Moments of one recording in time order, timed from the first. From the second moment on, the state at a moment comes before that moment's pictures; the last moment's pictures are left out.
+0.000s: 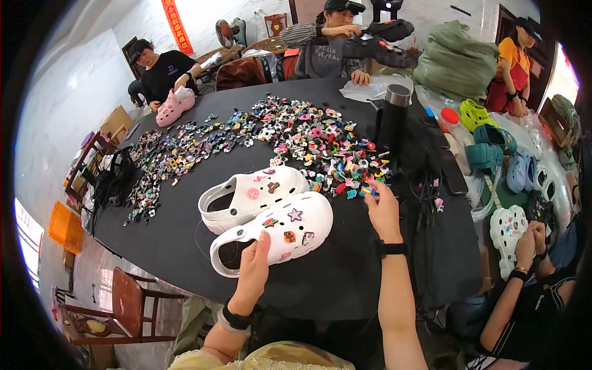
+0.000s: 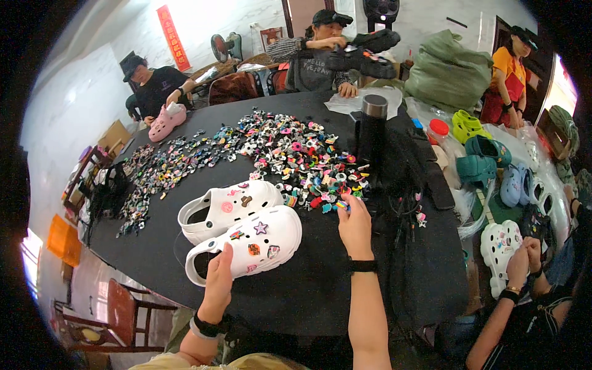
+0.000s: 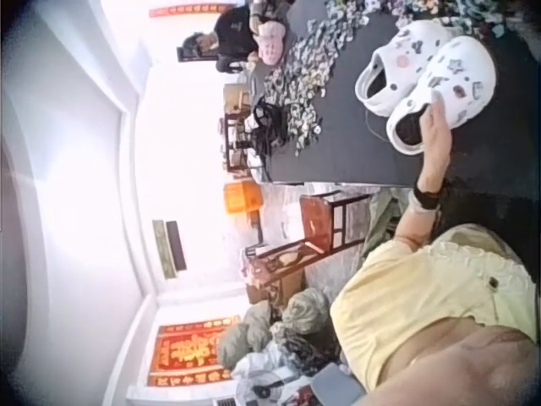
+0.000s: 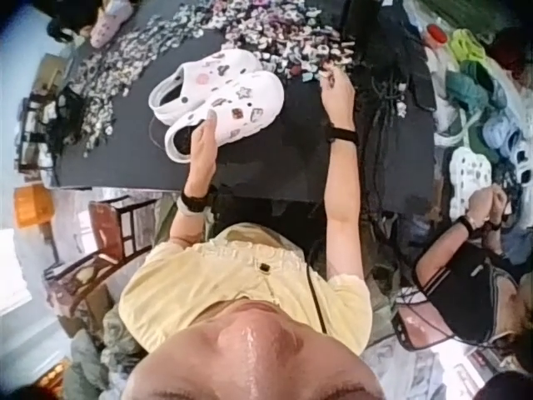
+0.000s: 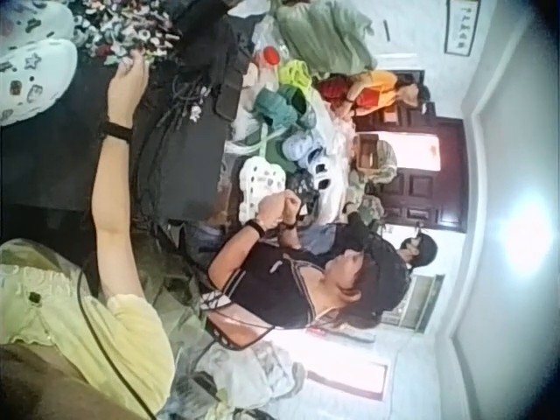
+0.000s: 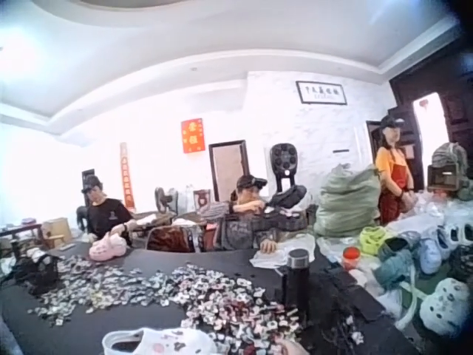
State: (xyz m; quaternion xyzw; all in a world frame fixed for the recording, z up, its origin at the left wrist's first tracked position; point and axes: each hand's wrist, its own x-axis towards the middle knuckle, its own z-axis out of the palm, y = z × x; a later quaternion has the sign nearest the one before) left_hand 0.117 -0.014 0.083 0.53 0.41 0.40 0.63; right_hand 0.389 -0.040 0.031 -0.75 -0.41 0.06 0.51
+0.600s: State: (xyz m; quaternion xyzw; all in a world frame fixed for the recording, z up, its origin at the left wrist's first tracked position) left_hand 0.068 -0.025 0.094 0.66 0.43 0.56 0.26; right_hand 0.389 -0.042 0.031 -0.74 -0.37 0.09 0.55
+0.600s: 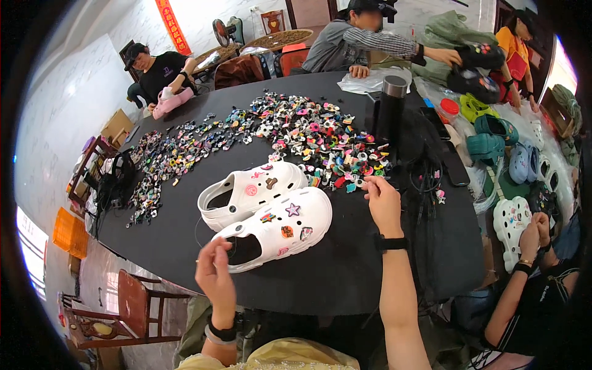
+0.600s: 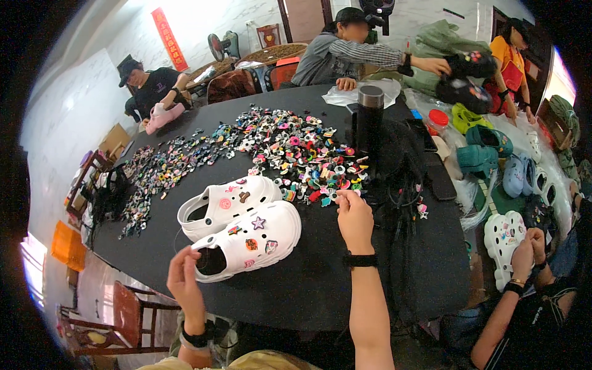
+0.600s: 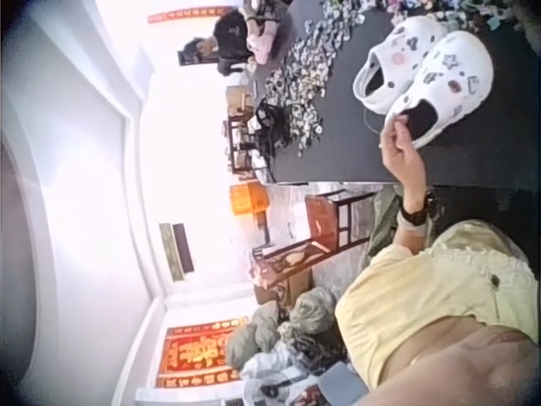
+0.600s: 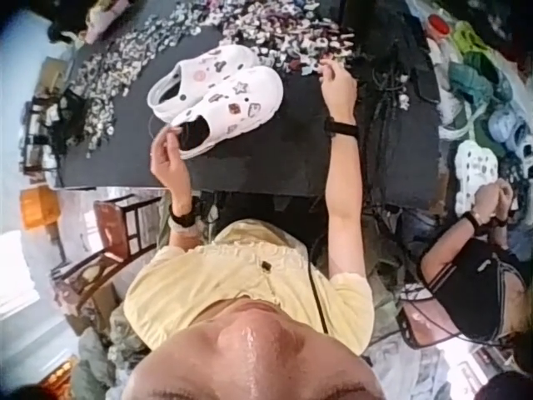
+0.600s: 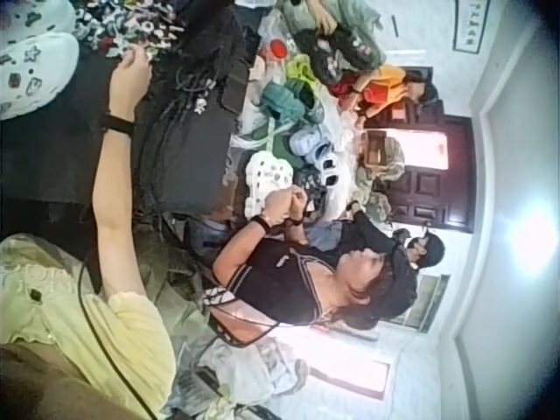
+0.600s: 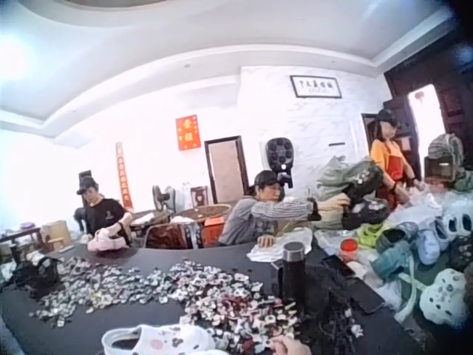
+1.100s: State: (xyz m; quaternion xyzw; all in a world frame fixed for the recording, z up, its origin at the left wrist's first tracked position) left_hand 0.040 0.078 0.125 0.93 0.35 0.05 0.04; right_hand 0.392 -0.045 0.039 -0.72 -0.35 0.11 0.58
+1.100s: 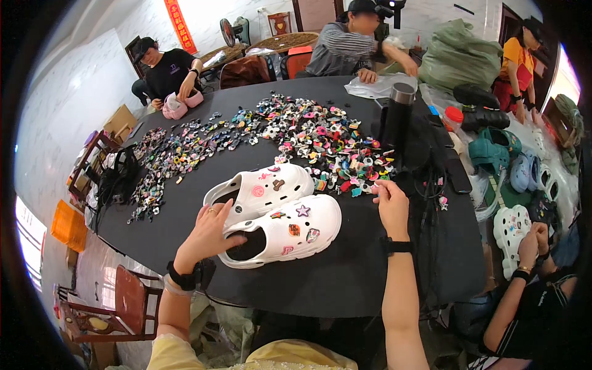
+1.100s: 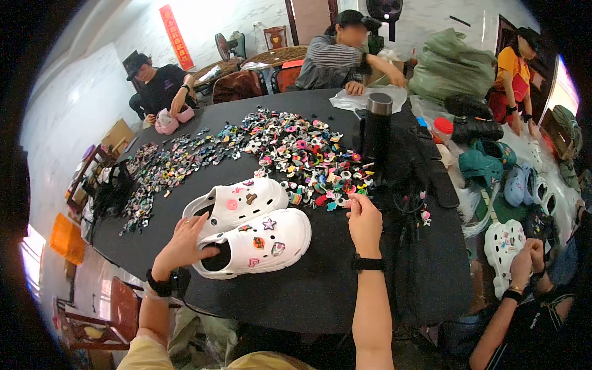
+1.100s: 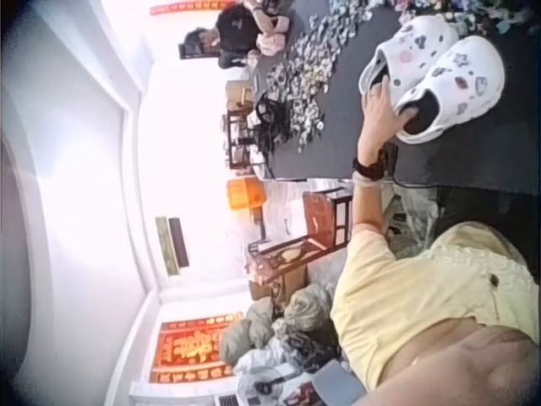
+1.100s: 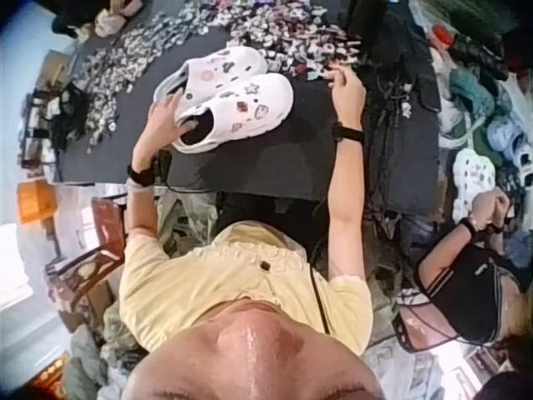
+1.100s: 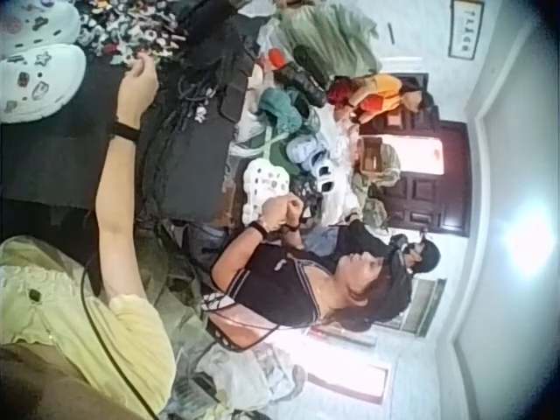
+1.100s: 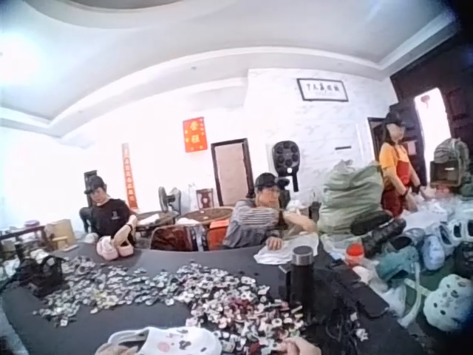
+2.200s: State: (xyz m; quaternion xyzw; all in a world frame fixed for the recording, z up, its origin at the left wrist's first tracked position) left_hand 0.034 -0.048 0.003 0.75 0.48 0.39 0.21; right_hand 0.389 -0.042 0.024 -0.77 -0.49 0.12 0.38
